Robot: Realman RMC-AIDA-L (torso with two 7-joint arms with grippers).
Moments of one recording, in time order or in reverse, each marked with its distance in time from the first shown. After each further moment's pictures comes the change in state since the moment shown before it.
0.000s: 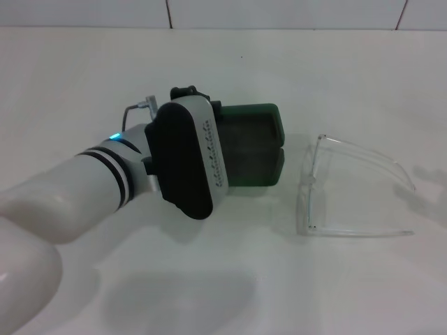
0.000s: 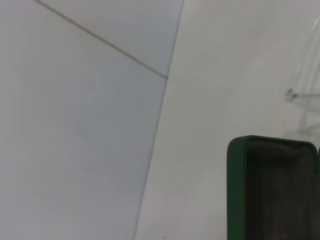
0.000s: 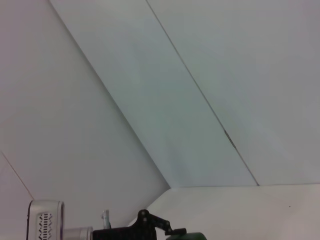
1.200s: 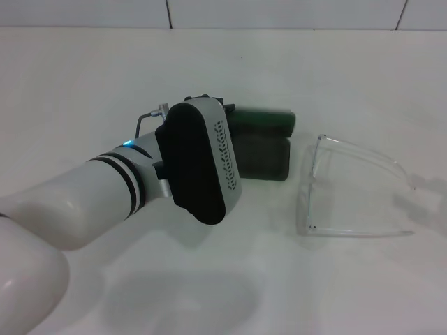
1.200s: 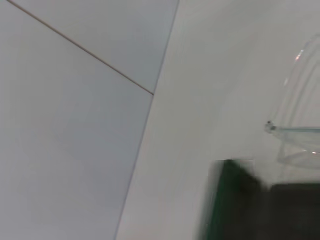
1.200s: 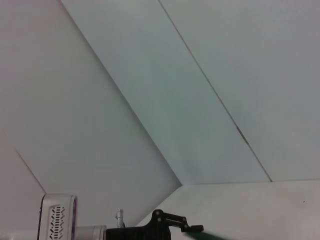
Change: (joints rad) left arm 0.004 0.002 0.038 0.042 -0.001 0.053 -0.074; right arm -0.016 0.004 0.000 0.003 0.000 -0.039 -0.005
